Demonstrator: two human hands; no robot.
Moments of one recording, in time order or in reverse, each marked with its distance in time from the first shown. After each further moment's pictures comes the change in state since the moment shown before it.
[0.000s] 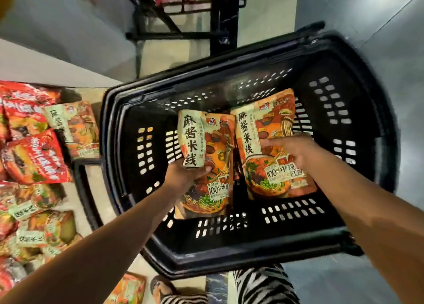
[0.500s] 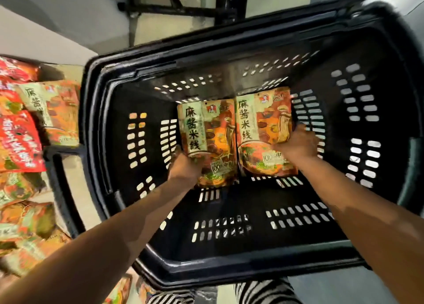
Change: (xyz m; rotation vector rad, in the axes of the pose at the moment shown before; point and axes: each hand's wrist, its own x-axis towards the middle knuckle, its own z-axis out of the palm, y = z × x) left_hand 0.026 -0.003 0.021 0.373 0.067 -0.005; right_hand 0.059 0.029 0.016 -0.805 0.467 -0.217
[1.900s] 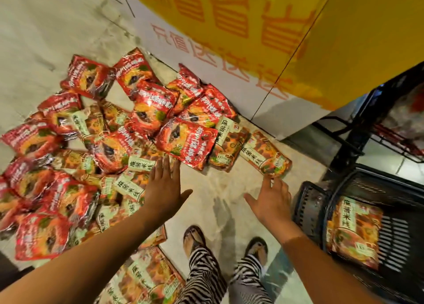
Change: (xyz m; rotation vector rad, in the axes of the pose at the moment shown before) left_hand -0.132 -0.411 -0.425 0.580 0.450 0.173; right_hand -0.488 -0.369 0.136 -0.554 0.108 -0.644
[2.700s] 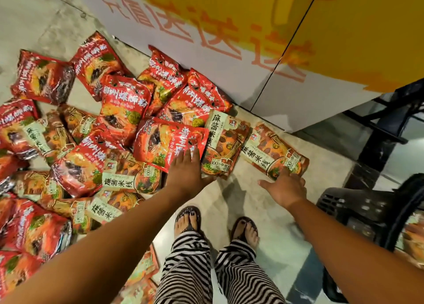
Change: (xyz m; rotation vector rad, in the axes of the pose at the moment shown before) left_hand 0.211 0.077 0.064 -0.157 -0.067 0.104; right_hand 0.215 0.049 0.077 0.253 -0.136 0.235
